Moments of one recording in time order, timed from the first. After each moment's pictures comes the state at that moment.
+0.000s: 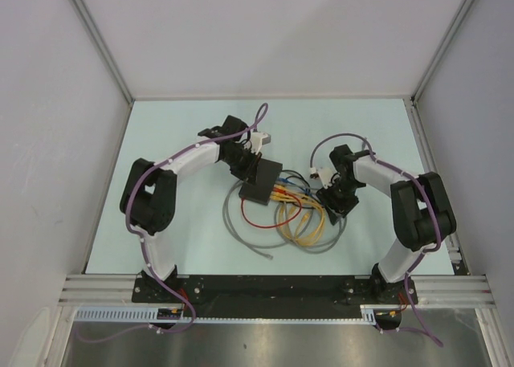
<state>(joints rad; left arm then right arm) -0.48 1.89 1.40 -0.67 0.47 0.11 0.33 1.69 1.03 -0.89 -0.25 -0.37</state>
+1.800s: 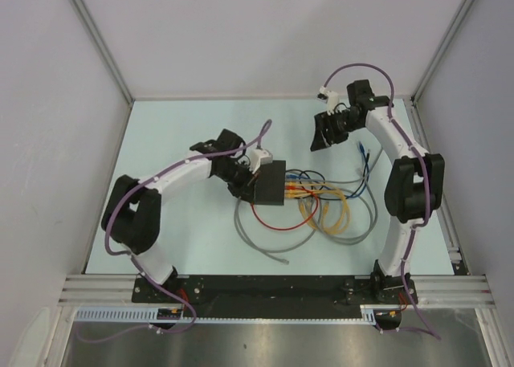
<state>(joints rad) -0.52 1.68 1.20 -0.69 0.62 0.29 0.16 1.94 1.73 -0.90 -0.66 -0.28</state>
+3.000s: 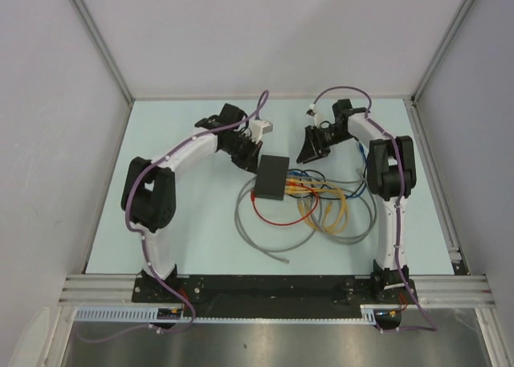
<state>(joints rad) -0.45 1.89 1.48 -0.72 0.50 0.24 0.16 2.29 1.83 -0.85 -0.98 -0.23</state>
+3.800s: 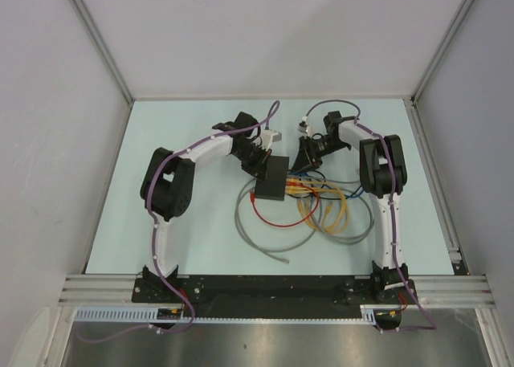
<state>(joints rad) -0.50 2.09 1.60 -0.70 0.55 0.15 0.20 2.39 1.81 -0.89 -1.09 -0.23</state>
